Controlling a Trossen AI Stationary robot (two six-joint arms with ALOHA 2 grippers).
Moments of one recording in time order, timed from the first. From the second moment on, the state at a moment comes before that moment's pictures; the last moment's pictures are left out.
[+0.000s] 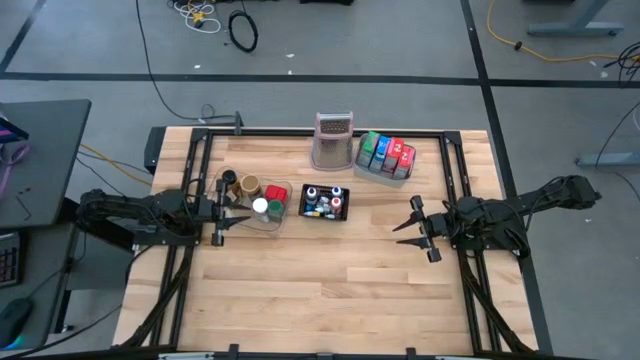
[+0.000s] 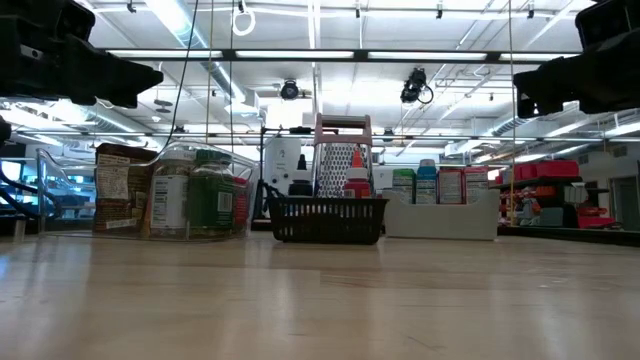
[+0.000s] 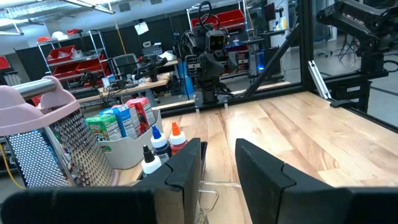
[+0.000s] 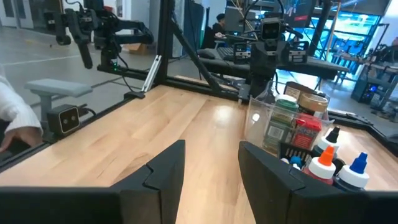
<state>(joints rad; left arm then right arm) -0.12 0.02 0.01 0.06 -0.15 0.19 0.20 0.44 0.02 0.38 -0.07 -0.14</state>
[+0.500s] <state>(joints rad) -0.12 0.02 0.01 0.06 -0.15 0.19 0.20 0.42 0.02 0.35 -0.07 -0.12</state>
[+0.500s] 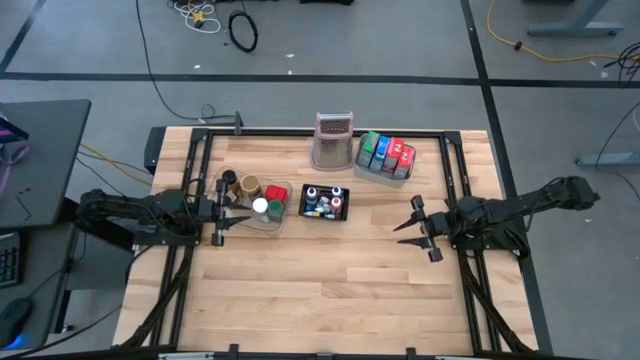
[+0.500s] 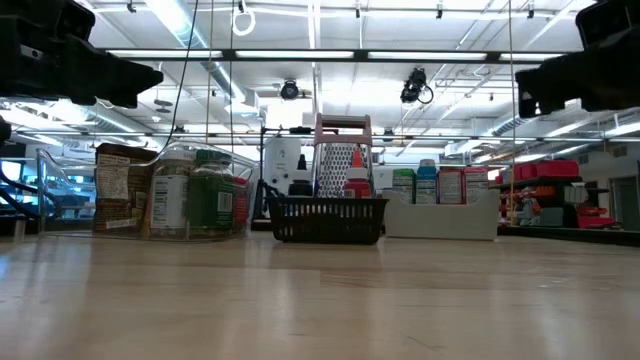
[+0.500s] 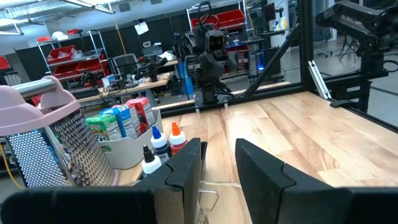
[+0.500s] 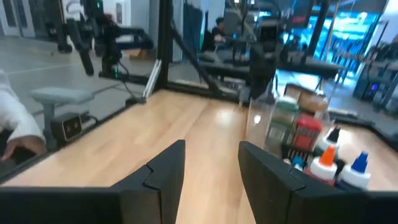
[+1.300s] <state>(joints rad) -0.12 0.01 0.01 0.06 -0.15 0.19 0.20 0.28 0.02 0.26 -0.03 -0.16</state>
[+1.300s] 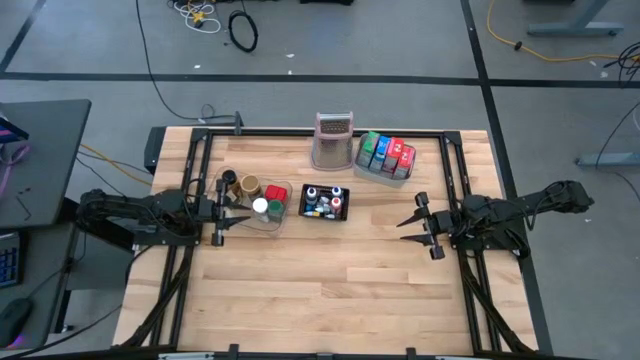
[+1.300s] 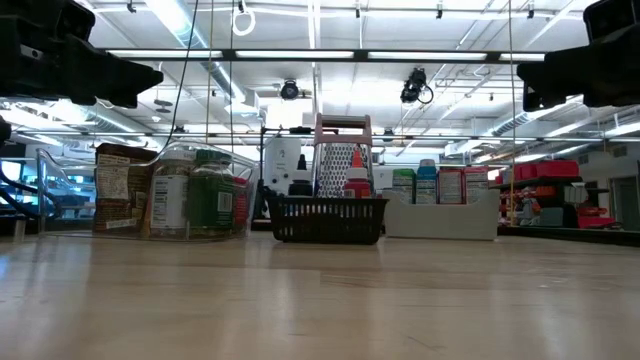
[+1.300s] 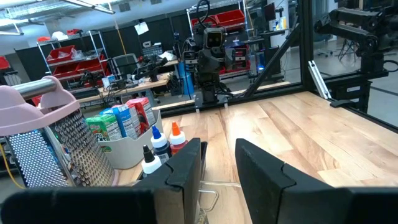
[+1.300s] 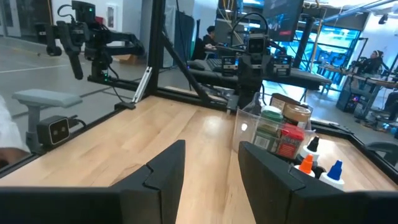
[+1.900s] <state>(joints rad) -0.12 0.02 0.01 0.06 -0.15 0.19 0.20 0.28 0.02 0.27 -0.03 -0.14</state>
